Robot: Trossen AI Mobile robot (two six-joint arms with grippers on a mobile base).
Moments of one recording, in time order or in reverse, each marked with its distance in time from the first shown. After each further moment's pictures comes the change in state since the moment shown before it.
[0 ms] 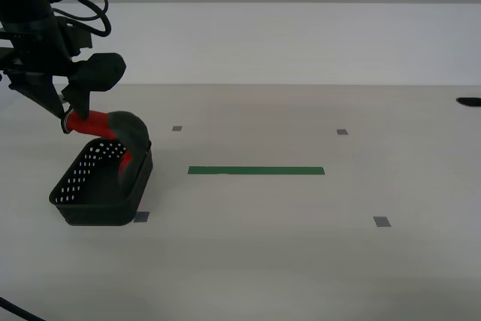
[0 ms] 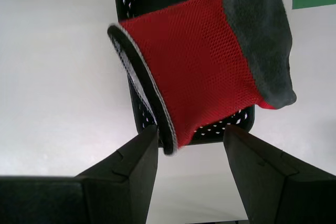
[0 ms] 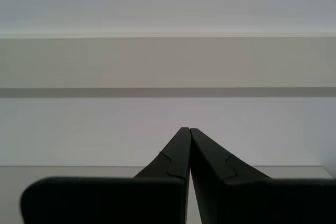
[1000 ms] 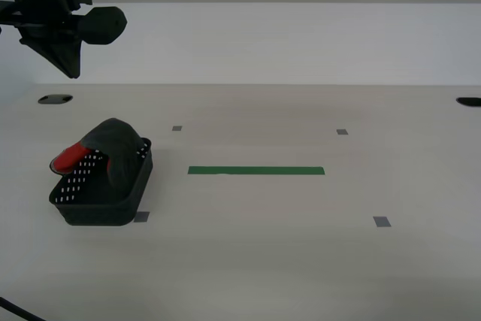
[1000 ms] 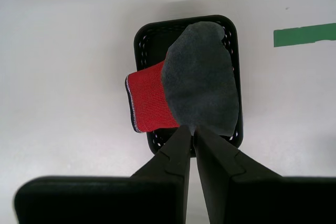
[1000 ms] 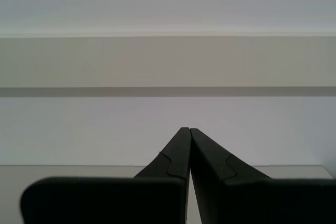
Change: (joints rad) arm 0 0.000 0.000 0.000 -0.001 0.000 0.000; arm 1 0.007 -0.009 0.225 -0.185 -0.017 0.014
